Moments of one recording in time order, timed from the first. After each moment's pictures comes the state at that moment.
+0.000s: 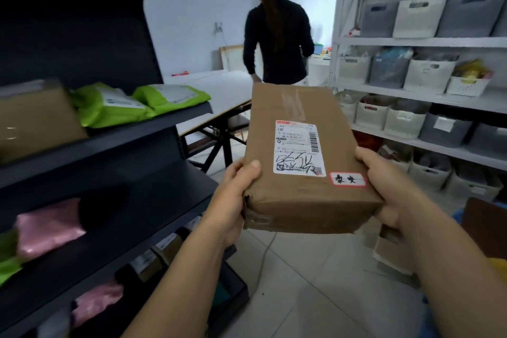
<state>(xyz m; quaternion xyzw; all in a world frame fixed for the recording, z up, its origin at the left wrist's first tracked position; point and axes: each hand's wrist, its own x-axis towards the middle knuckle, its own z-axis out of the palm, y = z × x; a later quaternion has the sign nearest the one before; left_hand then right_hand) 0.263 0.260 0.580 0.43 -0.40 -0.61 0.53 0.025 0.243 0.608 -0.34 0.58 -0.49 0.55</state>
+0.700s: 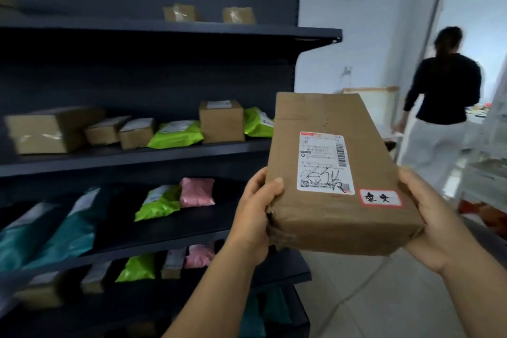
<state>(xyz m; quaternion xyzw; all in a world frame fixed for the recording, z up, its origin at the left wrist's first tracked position) 0.322 0.408 0.632 0.45 -0.28 -0.44 0.73 0.111 0.314 0.664 -0.49 0.27 -0.44 0.70</state>
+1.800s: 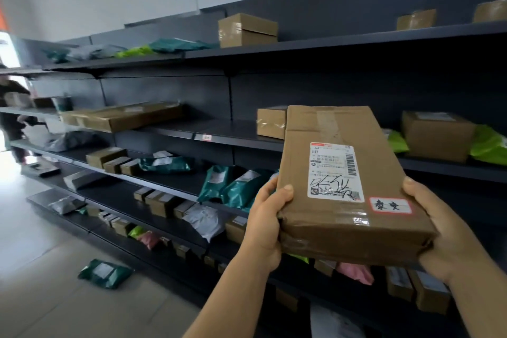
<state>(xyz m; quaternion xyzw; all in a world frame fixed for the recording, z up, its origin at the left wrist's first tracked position) 0.445 0.663 0.642 0.52 -0.10 -0.18 0.83 0.338 0.468 0.667 -0.53 0.11 -0.21 0.82</state>
